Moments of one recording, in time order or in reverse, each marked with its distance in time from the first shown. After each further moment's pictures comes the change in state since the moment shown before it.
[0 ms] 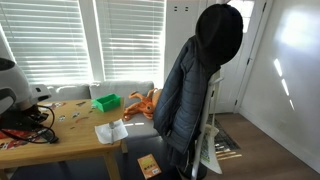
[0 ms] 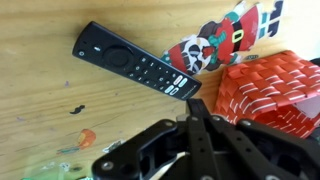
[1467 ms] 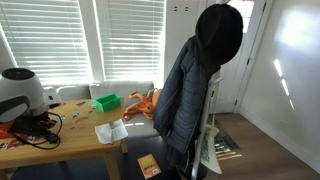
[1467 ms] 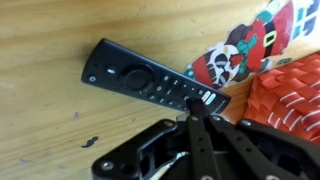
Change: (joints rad) arm -0.032 0.135 -0.001 0.040 0.089 0.004 -0.030
